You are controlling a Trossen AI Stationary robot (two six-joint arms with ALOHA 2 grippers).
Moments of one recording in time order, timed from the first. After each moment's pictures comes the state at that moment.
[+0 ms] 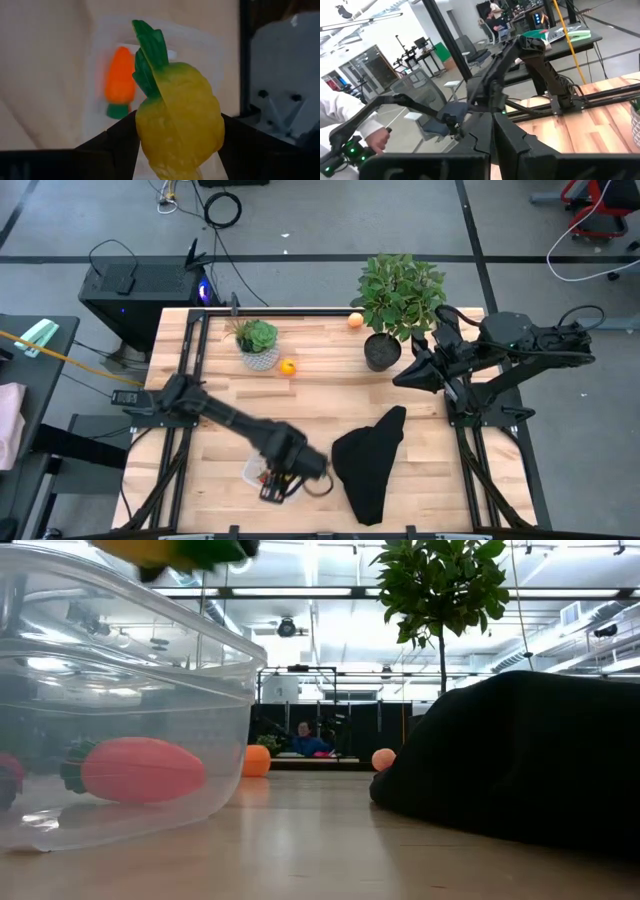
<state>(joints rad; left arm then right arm) -0.46 2.03 1.92 -1.35 0.21 -0.23 0.28 1.00 1.34 -0.42 -0.03 0.43</state>
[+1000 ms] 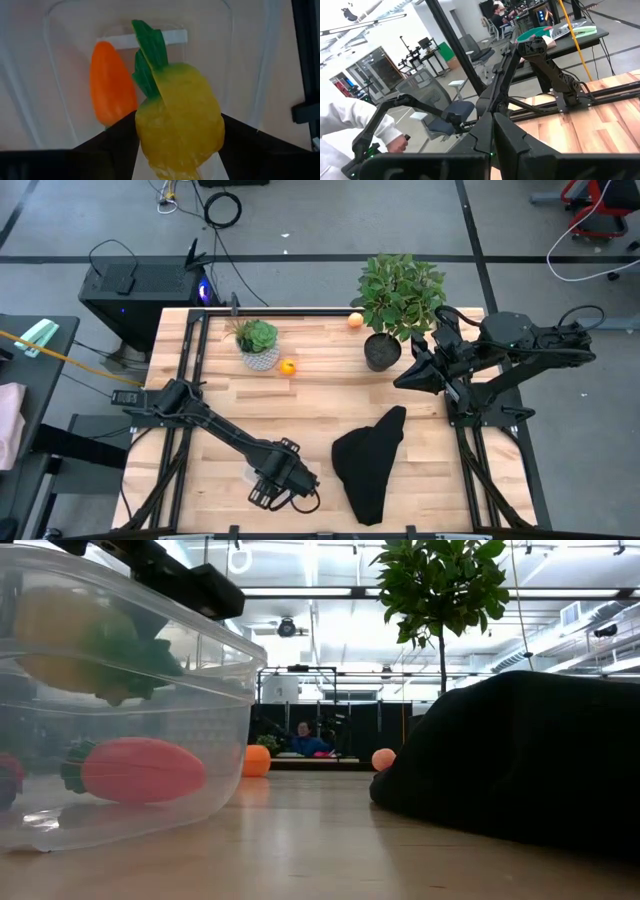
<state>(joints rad) -0.53 2.03 1.66 -1.15 0.10 -0.04 0.28 0.99 1.34 -0.42 -0.05 0.45</state>
